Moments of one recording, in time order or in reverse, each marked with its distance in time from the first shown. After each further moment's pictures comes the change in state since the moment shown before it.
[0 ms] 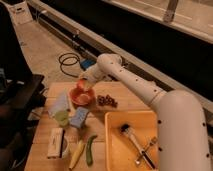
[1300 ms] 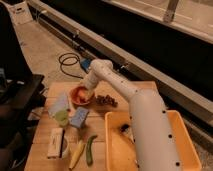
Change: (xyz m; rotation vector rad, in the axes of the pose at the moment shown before) arm 0.038 0.045 0.096 -0.250 -0.020 0.069
